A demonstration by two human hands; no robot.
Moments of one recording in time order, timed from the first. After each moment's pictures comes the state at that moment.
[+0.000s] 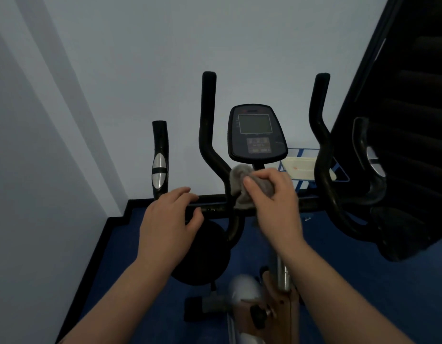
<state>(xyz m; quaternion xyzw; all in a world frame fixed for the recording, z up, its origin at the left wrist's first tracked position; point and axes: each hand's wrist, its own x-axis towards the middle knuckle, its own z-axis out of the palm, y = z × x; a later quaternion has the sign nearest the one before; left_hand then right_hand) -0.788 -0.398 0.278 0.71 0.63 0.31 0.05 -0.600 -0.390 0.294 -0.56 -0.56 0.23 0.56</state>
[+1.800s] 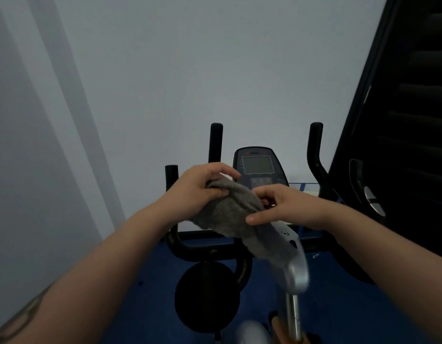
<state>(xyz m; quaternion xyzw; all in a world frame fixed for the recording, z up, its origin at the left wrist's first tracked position) -0.782 -0.332 0.400 0.80 0.40 0.34 0.27 -0.559 -0.344 0.389 -0.44 -0.75 0.44 0.20</state>
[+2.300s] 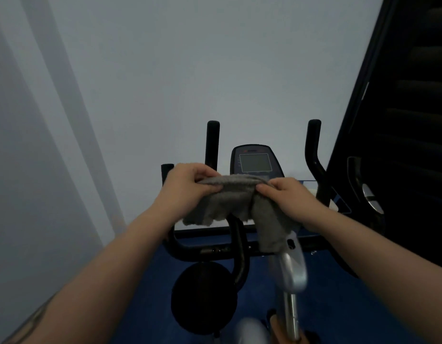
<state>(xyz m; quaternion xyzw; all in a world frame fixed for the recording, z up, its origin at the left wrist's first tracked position) -0.780 -0.326 0.392 0.71 0.51 0.41 0.26 -0.553 -0.330 0.370 -0.59 -0.66 0.29 0.35</state>
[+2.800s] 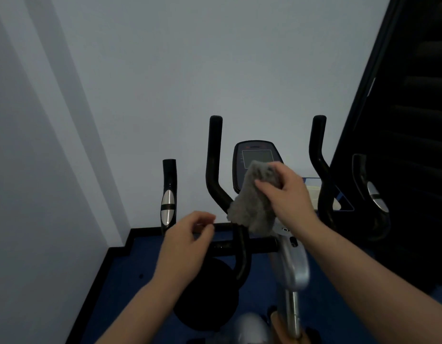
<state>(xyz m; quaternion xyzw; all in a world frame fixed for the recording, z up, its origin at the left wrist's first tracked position) -0.779 -0.385 0.306 0.65 0.55 0.46 0.26 -0.579 -0.340 0.356 -0.52 -0.60 0.27 0.54</state>
